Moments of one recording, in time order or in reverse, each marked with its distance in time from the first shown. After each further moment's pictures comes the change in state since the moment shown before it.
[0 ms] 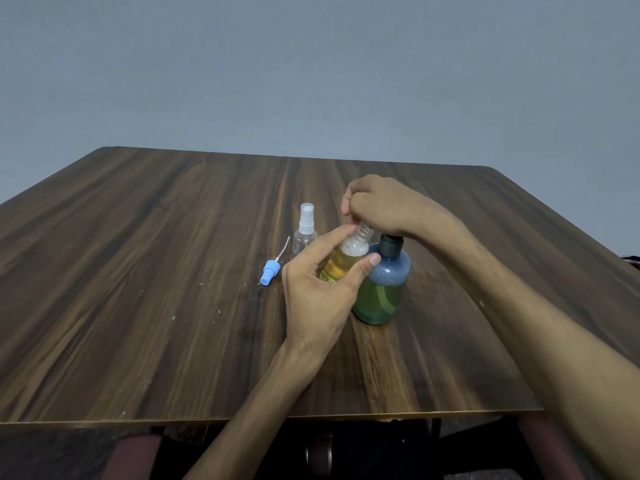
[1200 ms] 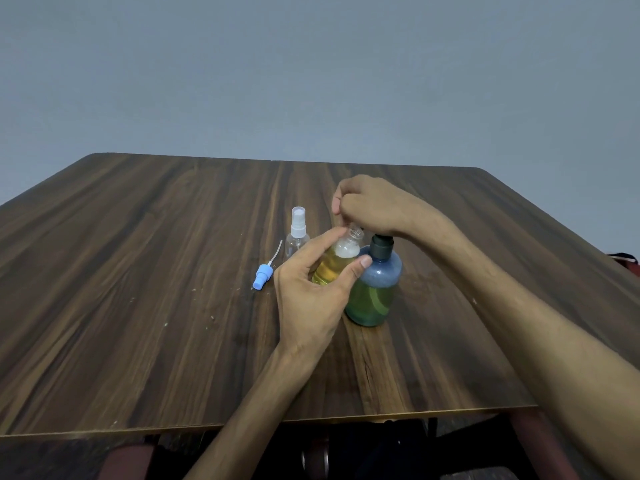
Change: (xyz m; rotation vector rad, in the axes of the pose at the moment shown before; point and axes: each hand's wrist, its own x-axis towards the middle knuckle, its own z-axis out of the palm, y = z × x) left_hand 0.001 -0.005 -0.002 0.035 -0.002 0.047; right_hand 0.000 0.002 -0.003 0.055 -0.007 -0.011
